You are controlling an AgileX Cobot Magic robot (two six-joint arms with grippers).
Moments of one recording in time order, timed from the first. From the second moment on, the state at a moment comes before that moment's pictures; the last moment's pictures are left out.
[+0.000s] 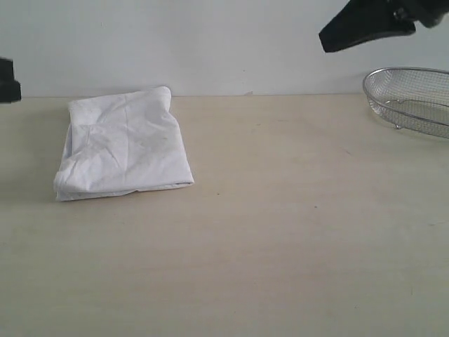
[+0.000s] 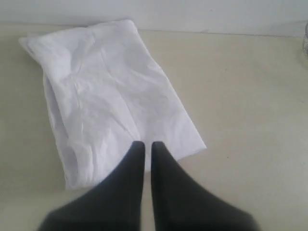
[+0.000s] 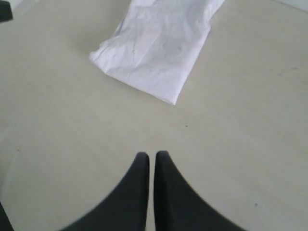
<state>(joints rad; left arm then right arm) 0.02 1.17 -0.83 -0.71 0.48 0.60 -0.04 1.44 -1.36 0.80 1.12 -0.73</state>
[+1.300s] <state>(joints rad) 0.02 0.84 -0.32 -1.30 0.29 1.16 -0.04 1.04 -0.50 1.51 0.90 -1.57</state>
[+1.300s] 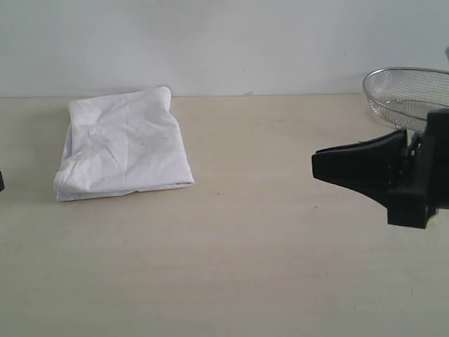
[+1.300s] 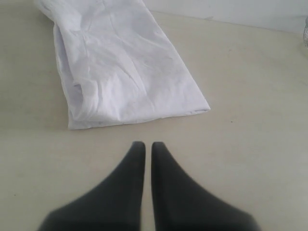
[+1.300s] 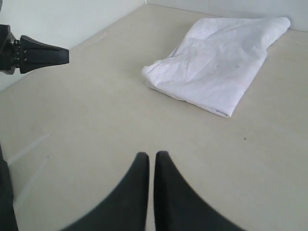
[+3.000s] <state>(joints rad) 0.02 0.84 -0.32 -1.30 0.28 1.16 -0.04 0.03 -0.12 0.09 0.31 -0.02</state>
